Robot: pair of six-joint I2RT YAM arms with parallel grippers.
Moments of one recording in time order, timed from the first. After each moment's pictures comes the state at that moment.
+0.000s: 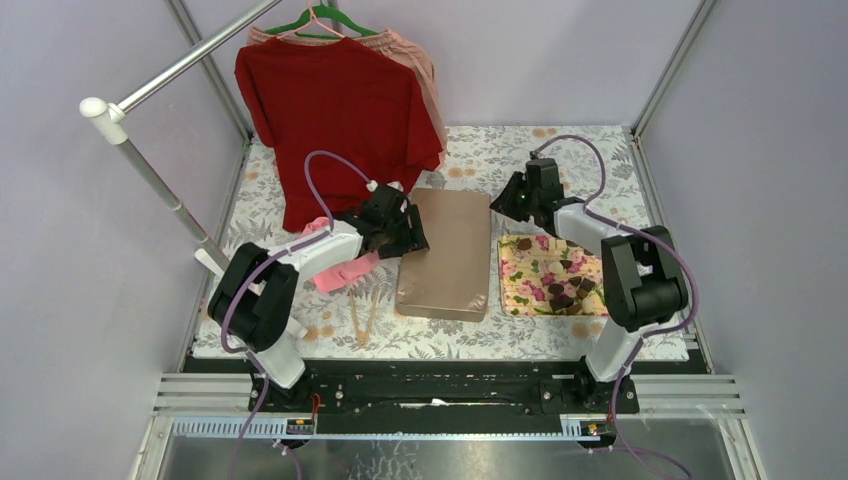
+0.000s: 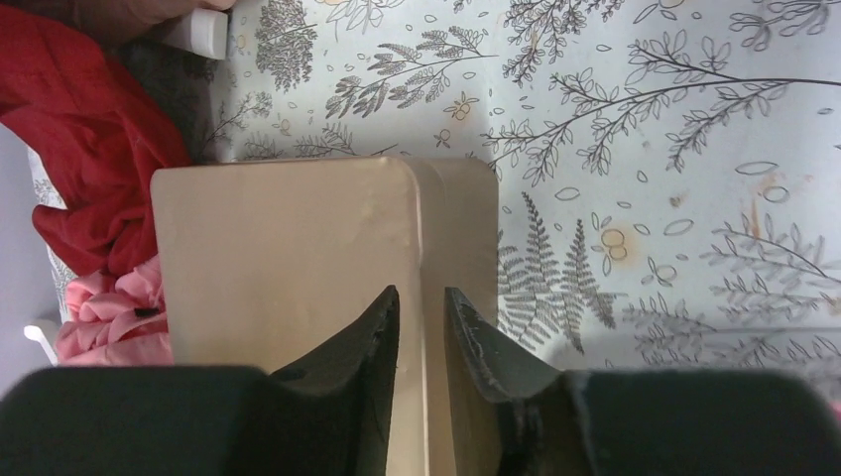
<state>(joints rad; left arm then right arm) -0.52 1.68 1.05 -0.28 0.09 -0.71 0.27 1.78 1.07 0.03 -0.15 0.67</state>
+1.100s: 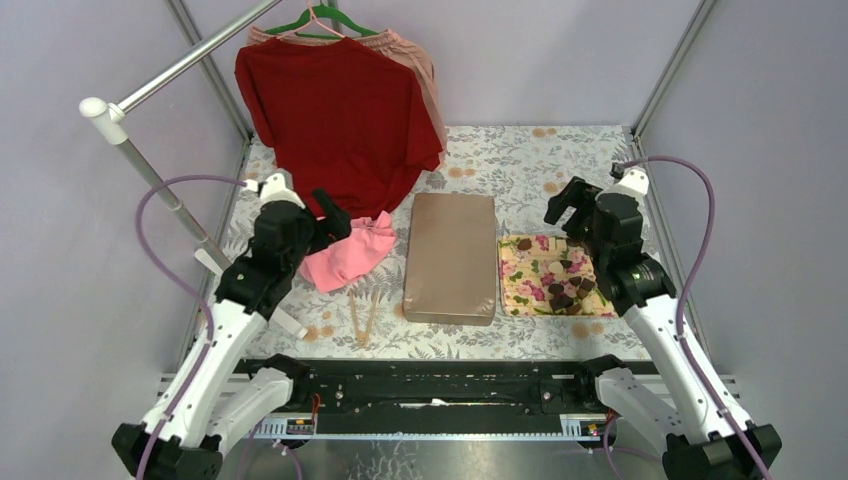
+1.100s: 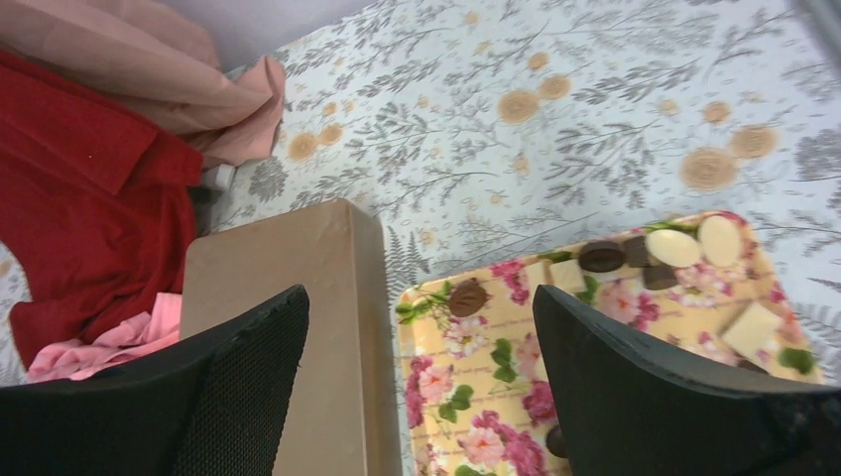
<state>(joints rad) -0.34 0.88 0.88 -0.48 -0.18 -0.62 0.27 0.90 0.87 -0.35 0.26 0.49</state>
